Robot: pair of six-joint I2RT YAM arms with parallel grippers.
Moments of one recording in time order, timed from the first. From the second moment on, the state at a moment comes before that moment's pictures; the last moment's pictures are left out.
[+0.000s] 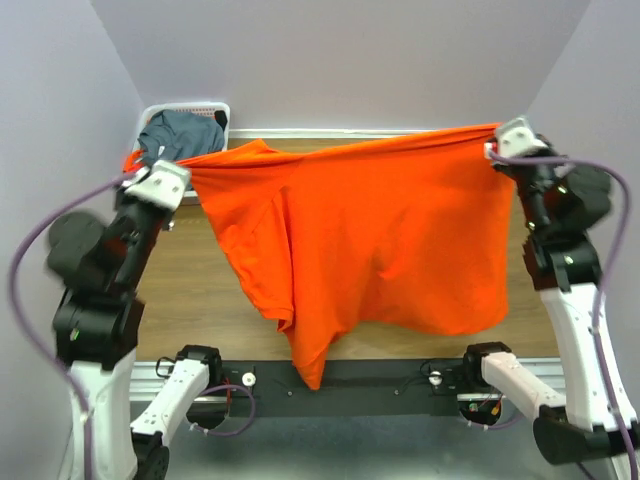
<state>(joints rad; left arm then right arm) -0.12 0.74 1.50 -0.63 0.08 0.51 0.10 0.89 1.26 -0.14 0.04 -0.86</state>
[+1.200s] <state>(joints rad) -0.18 1.44 1.19 -0.62 0.30 0.69 0.08 1.53 1.21 -0.48 0.11 -0.68</state>
